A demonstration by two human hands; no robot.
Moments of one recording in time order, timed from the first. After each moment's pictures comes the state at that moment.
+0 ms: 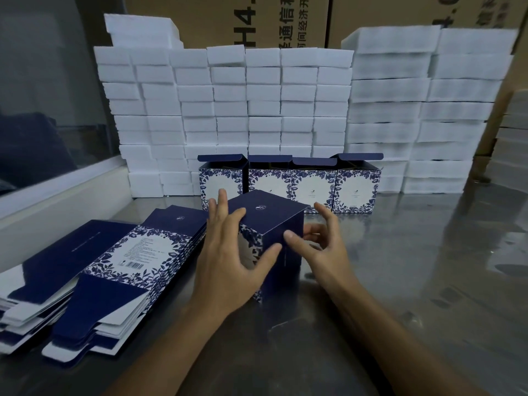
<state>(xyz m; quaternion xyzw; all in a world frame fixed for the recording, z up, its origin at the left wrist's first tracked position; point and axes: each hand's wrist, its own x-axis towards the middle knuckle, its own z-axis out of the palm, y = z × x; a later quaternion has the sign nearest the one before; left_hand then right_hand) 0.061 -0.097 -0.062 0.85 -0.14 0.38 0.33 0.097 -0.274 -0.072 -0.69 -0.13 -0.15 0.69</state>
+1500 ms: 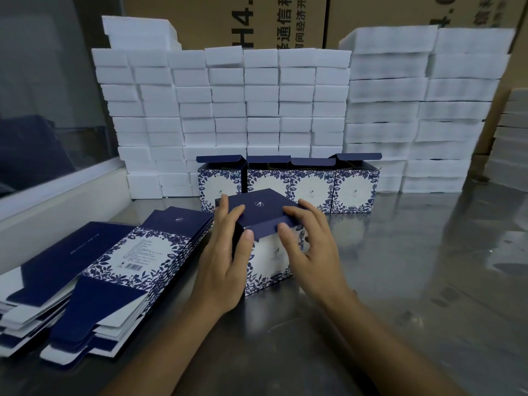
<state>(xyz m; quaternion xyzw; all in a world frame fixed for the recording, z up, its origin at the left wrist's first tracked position) 0.070 -0.091 -0.067 0.81 -0.15 0.33 0.45 0.084 -0.256 -0.064 -0.79 -0.20 -0.32 0.50</state>
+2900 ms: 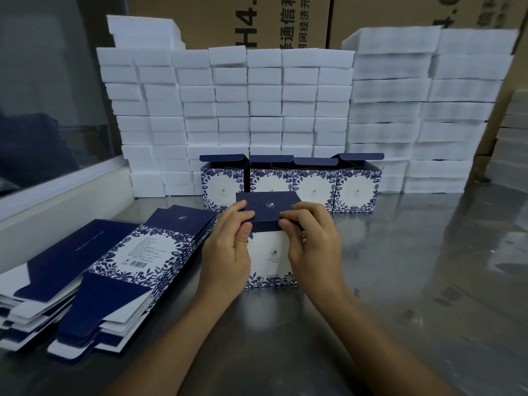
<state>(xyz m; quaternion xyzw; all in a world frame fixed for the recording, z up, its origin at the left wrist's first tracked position) 0.078 -0.093 -0.061 0.78 -0.16 0.43 0.42 0.087 -0.242 -0.058 -0.75 -0.21 -0.49 0.40</state>
